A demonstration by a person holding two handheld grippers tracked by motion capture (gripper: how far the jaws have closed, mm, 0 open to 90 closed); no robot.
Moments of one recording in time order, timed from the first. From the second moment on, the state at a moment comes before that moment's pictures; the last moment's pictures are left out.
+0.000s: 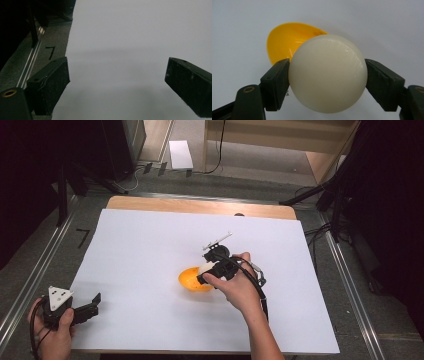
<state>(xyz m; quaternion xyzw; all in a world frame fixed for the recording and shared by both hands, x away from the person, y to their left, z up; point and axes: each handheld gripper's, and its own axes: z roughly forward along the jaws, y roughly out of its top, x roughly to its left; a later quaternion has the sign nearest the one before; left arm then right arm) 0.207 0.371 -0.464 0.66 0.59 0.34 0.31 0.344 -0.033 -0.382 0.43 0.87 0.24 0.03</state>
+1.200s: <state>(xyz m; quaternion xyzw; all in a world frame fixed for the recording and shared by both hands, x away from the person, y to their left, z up) 0.208 0.371 -0.464 0.66 0.59 0.34 0.31 0.348 -0.010 -0.407 0.44 0.87 0.22 0.01</state>
